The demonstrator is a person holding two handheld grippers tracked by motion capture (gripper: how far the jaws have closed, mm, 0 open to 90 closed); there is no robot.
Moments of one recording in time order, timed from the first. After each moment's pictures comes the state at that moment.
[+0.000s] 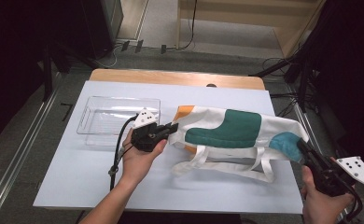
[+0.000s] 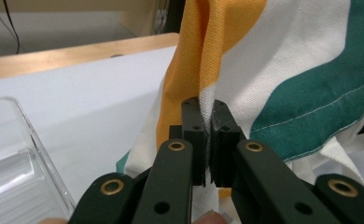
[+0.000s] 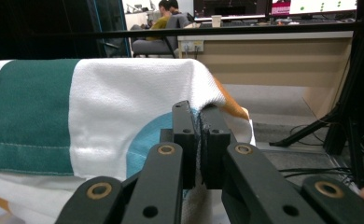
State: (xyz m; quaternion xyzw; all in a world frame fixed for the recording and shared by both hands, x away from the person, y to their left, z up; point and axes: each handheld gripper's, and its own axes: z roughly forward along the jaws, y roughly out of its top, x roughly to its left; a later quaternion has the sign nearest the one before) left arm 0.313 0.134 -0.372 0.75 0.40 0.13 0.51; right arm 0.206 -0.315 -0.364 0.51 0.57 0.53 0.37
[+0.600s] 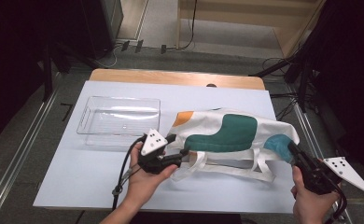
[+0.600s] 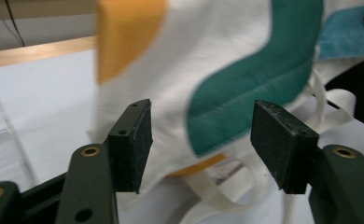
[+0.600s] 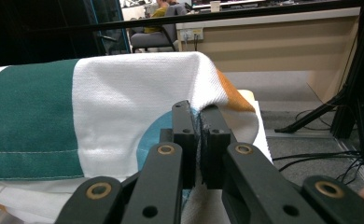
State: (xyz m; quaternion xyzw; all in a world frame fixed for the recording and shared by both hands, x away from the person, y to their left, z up) left arm 0.251 0.094 -0.386 0.76 0.37 0.16 0.51; right arm 0.217 -0.310 -0.391 0.53 0.56 0.53 0.35
